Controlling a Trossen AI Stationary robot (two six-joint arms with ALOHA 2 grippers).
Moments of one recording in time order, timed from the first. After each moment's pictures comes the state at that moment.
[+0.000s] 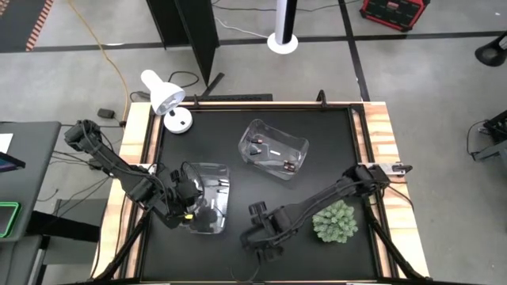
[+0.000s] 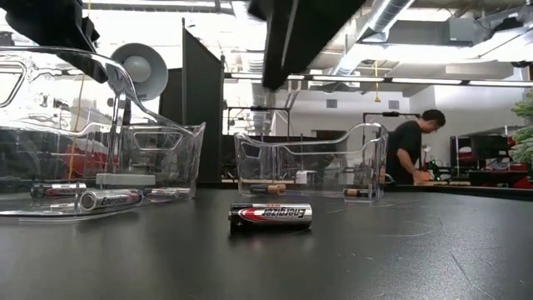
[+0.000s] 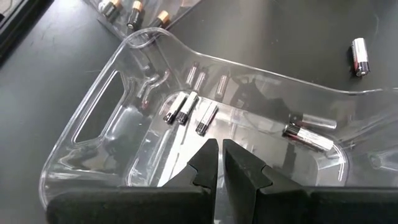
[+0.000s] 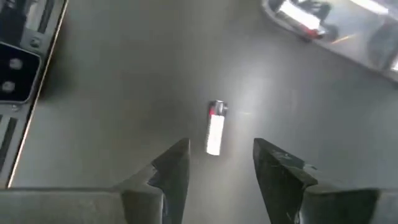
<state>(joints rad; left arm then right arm) -0.67 1.18 0.87 -0.82 -0.69 -0.81 0.47 2.21 2.03 -1.06 0.16 0.11</state>
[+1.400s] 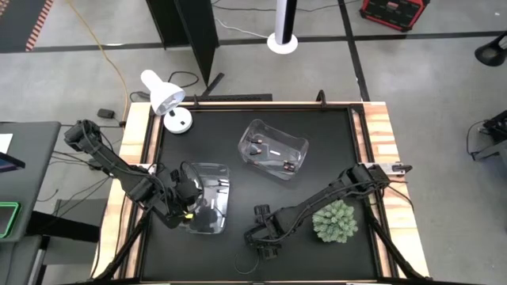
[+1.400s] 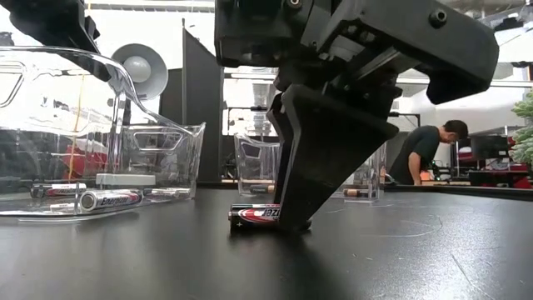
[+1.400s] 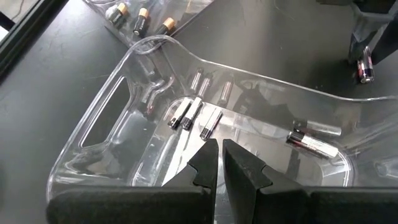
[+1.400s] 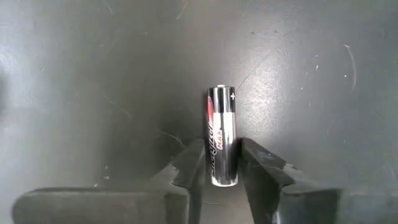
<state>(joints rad) -0.67 1.18 0.87 -0.81 -0.72 -0.81 0.45 2.23 1.66 -0.65 0.16 0.26</state>
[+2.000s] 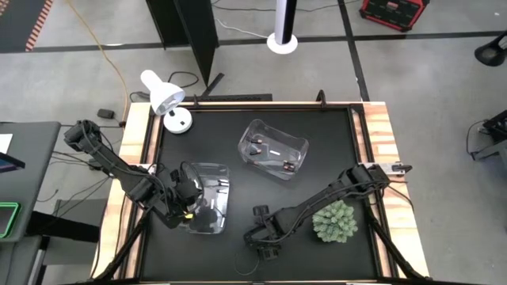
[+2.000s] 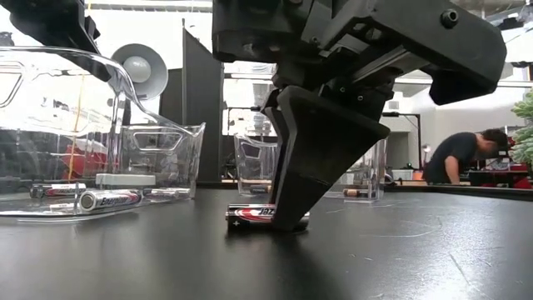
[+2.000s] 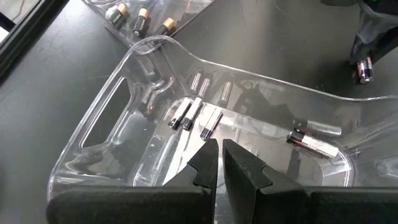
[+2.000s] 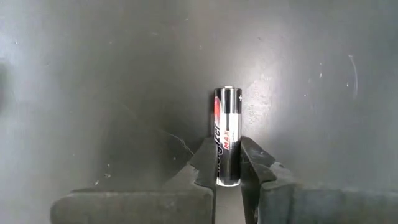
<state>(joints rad) -0.67 1.18 0.87 -0.81 -0.72 -0.80 0.45 2.24 1.67 -0.64 0.16 0.22</state>
